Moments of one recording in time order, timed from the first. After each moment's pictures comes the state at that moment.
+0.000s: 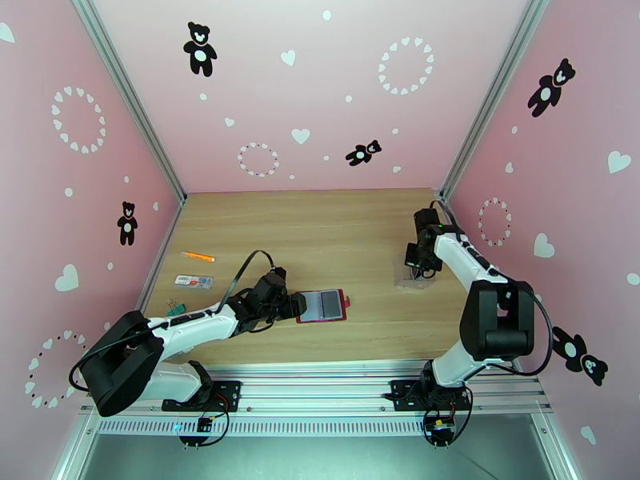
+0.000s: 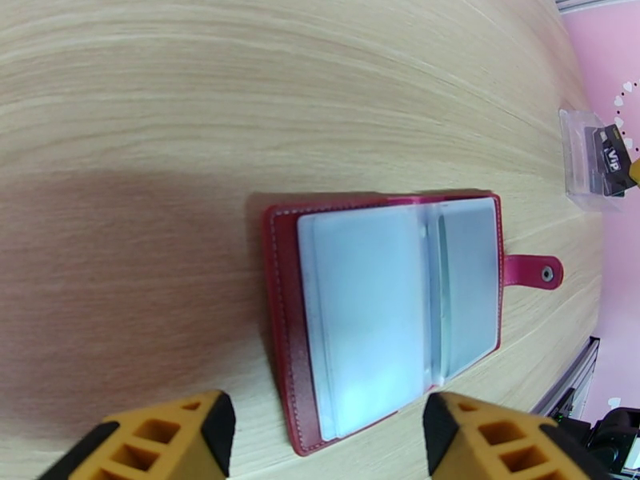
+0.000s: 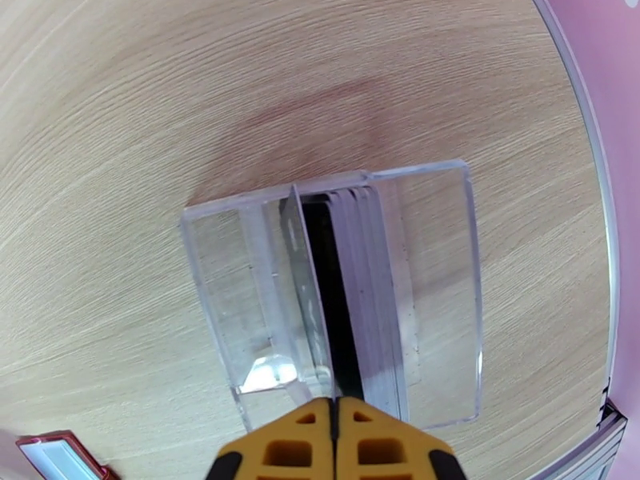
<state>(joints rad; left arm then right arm) -0.76 1.37 0.56 -0.06 0.09 -0.88 0.00 1.59 1.18 -0.87 0.14 0.30</state>
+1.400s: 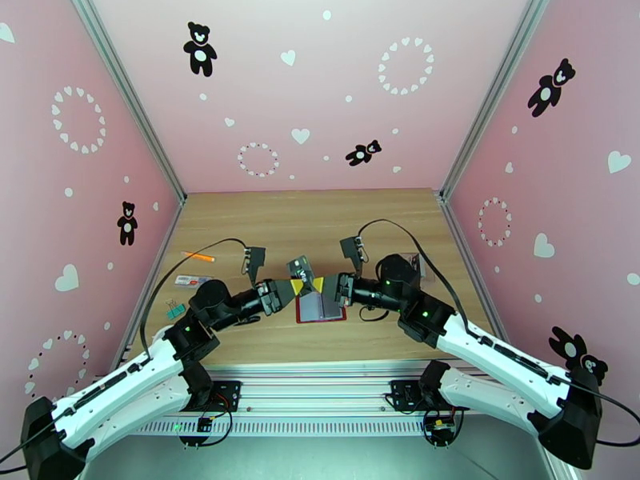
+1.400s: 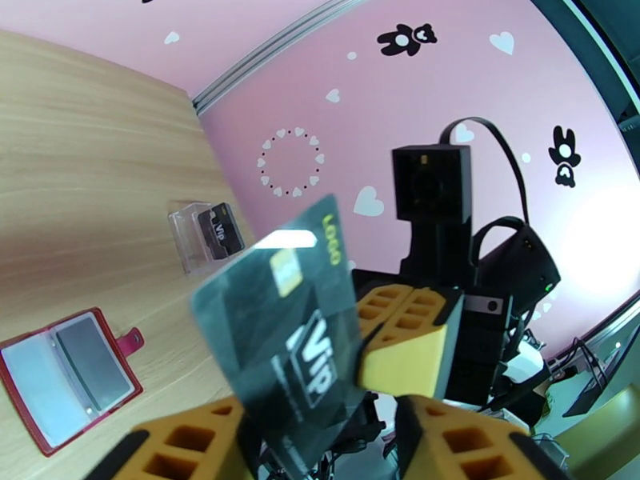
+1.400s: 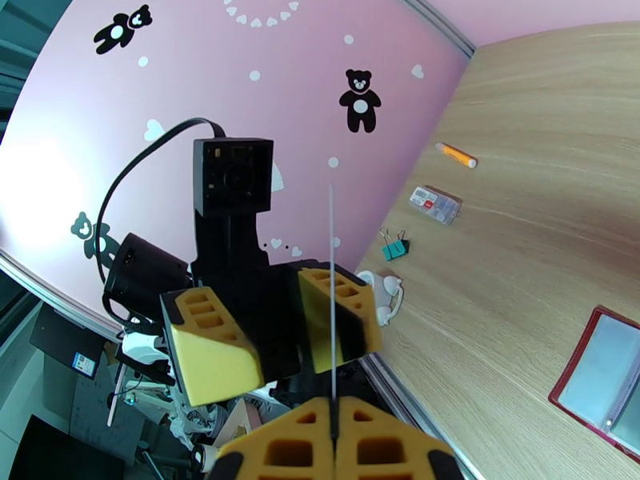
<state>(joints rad) -0.79 0.75 0.52 0.23 0.33 -0.98 0.83 0.96 0.72 0.08 -0.46 0.87</state>
